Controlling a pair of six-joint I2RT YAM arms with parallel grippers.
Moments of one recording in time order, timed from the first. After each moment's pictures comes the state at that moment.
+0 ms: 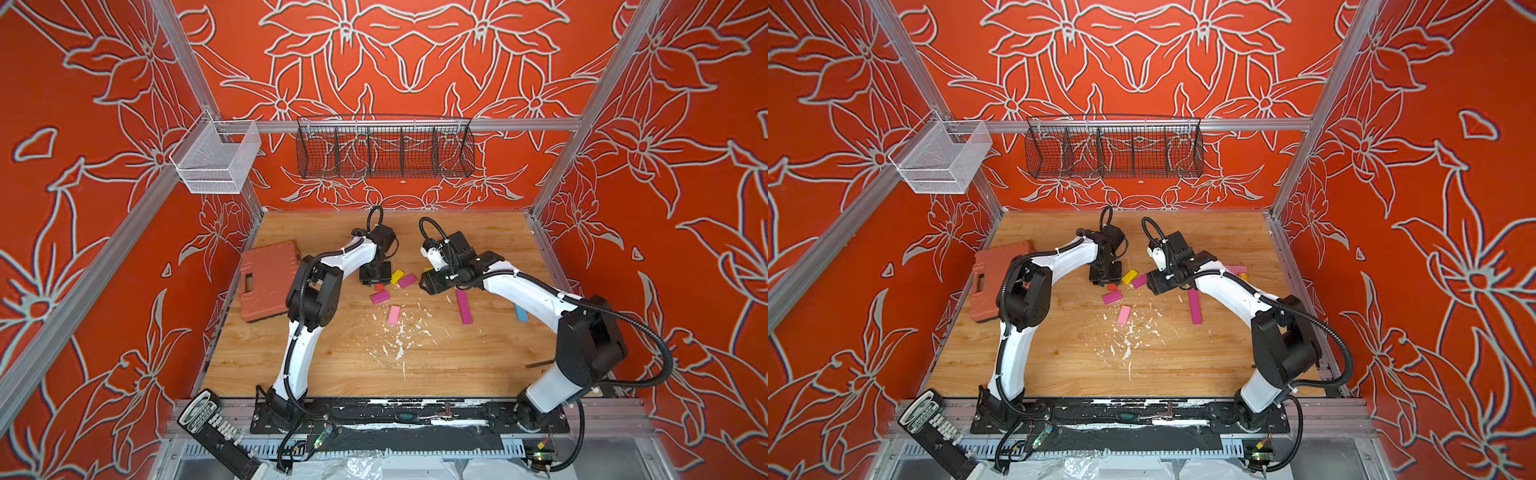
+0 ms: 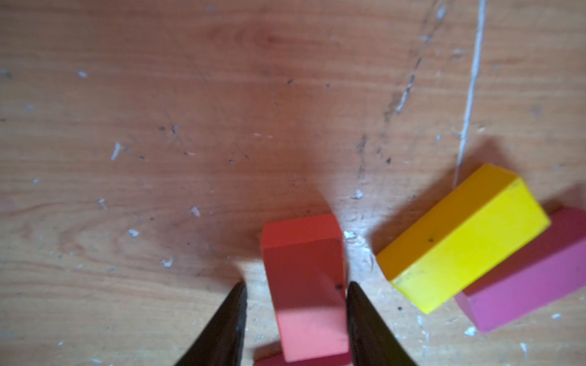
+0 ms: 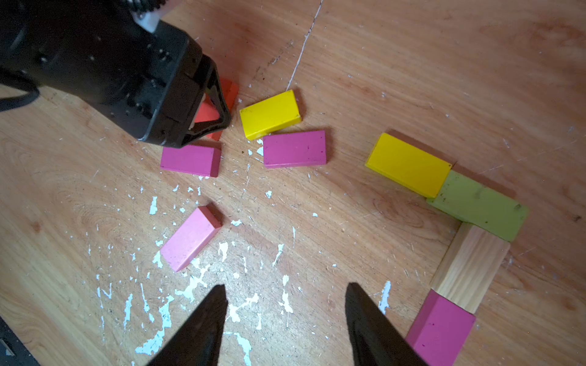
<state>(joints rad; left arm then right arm) -0.43 2.23 1.78 -0.98 0.02 -0.51 0.52 1.62 1.21 -0.59 -0.17 0.09</state>
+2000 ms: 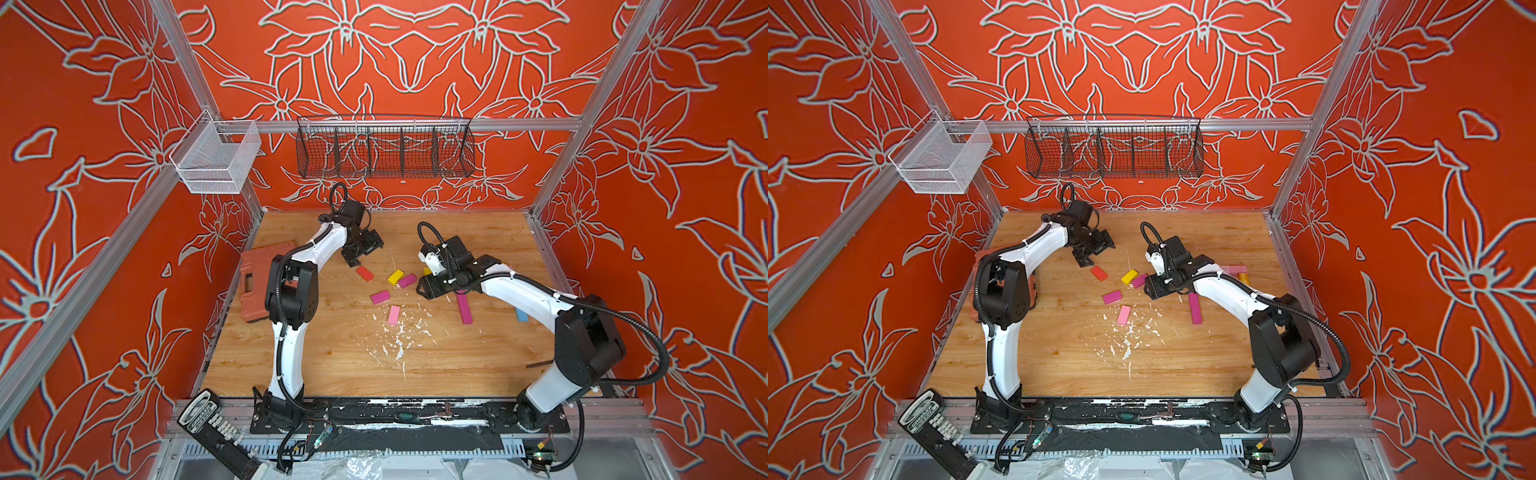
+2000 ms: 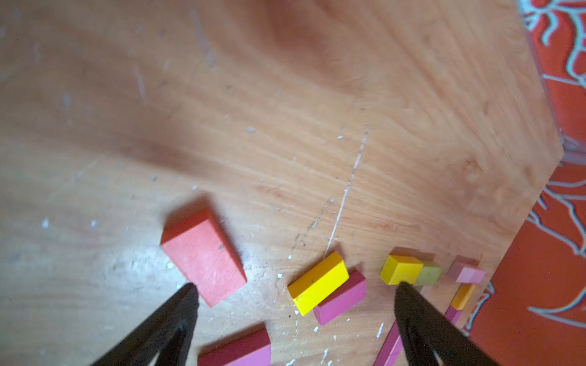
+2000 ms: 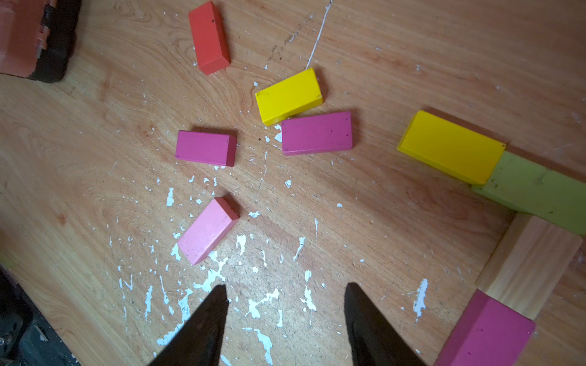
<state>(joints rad) -0.23 2.17 1.89 -0.83 0.28 -0.76 0.54 1.62 1.17 -0.57 -0.22 0.15</state>
